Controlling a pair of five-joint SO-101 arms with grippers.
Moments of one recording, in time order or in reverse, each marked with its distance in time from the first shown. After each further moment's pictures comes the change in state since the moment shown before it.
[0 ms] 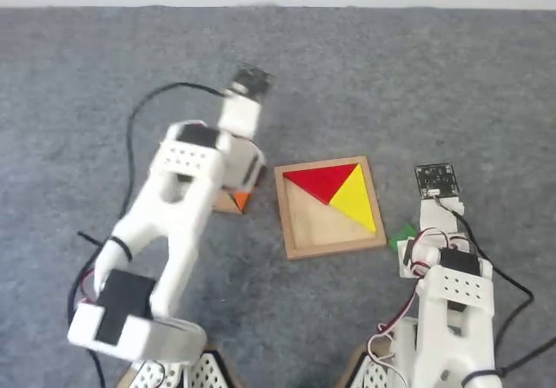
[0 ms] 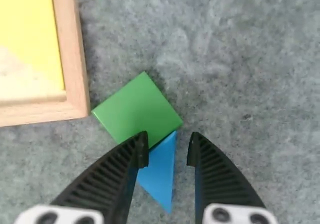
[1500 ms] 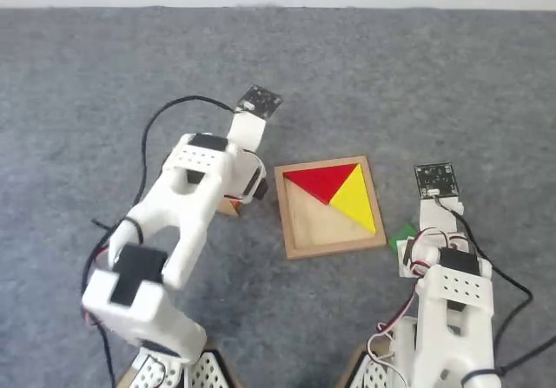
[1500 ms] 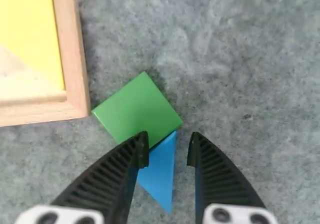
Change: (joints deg) left arm -2.9 11.8 -1.9 -4.9 -2.6; right arm 0.0 0.0 0.0 0.0 0.0
